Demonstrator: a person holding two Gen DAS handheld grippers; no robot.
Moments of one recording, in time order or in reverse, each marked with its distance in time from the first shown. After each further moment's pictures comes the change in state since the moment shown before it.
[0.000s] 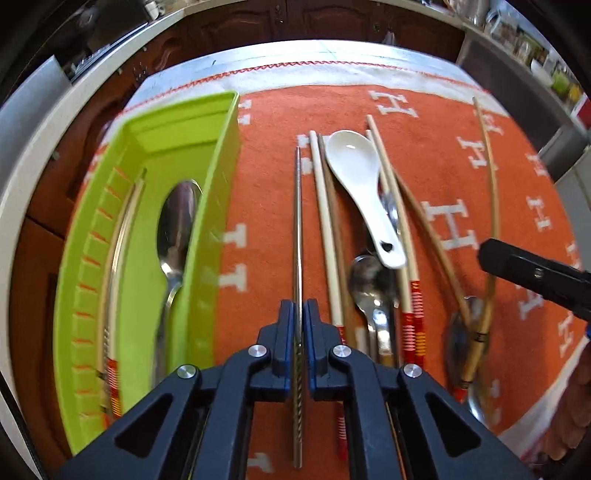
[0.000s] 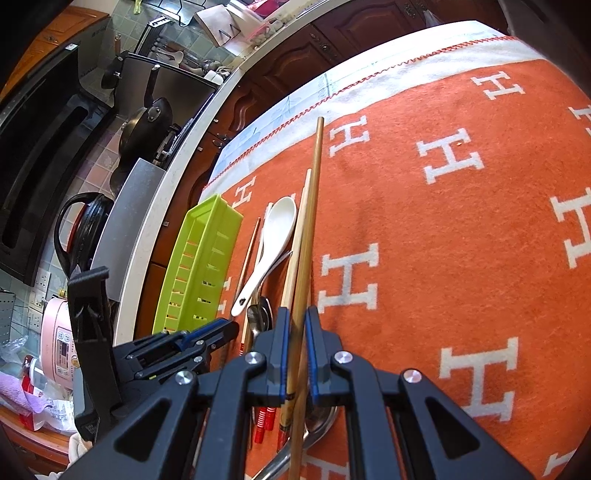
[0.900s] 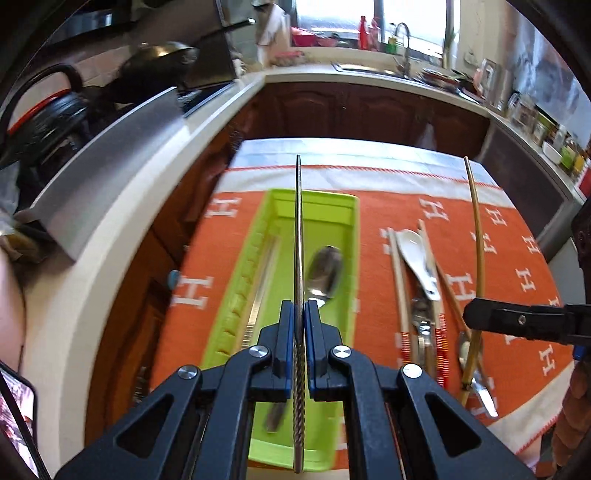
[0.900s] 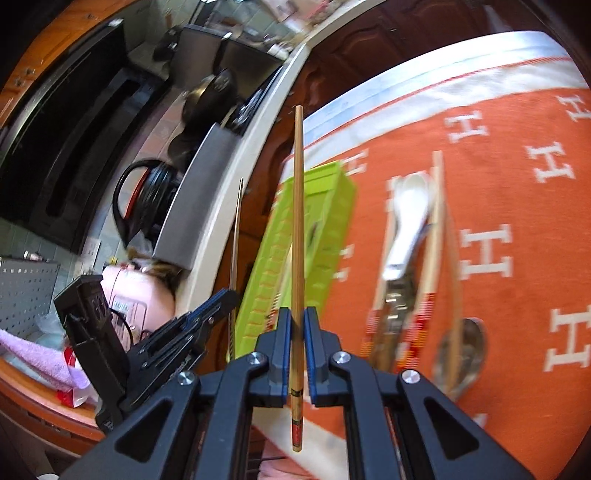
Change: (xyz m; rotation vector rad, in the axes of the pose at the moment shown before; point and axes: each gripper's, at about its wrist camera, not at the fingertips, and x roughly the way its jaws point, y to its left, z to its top) left arm -0.124 0.093 -0.040 -0.144 -0.305 0.100; right arm 0.004 0.111 -0.012 -0.091 0.114 0.196
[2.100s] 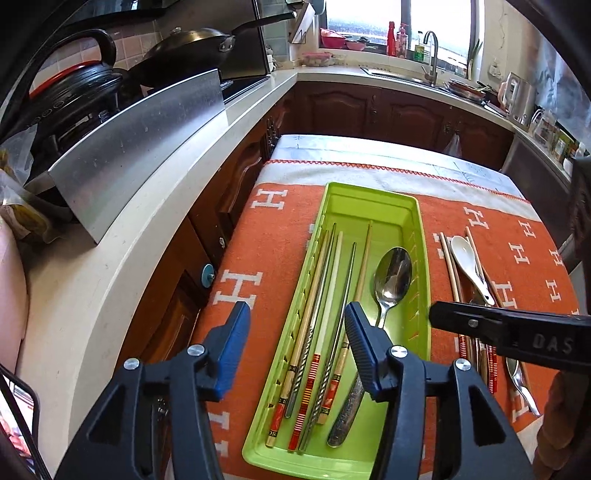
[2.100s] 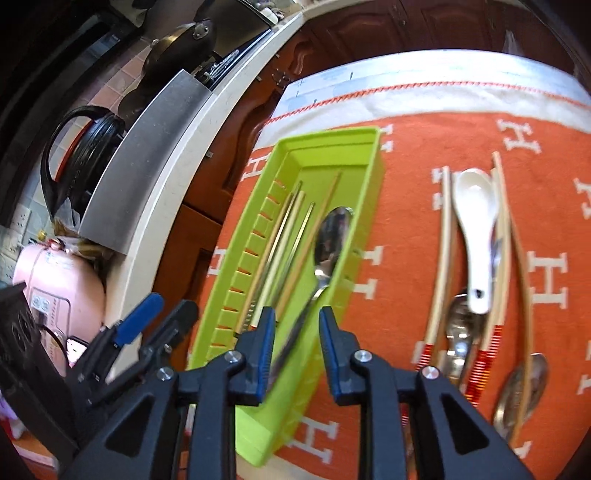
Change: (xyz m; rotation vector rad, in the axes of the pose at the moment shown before) left arm 0.025 0.049 -0.010 -0.057 -0.012 0.042; right arm 0.085 0.036 0.008 -0.086 0.043 -0.314
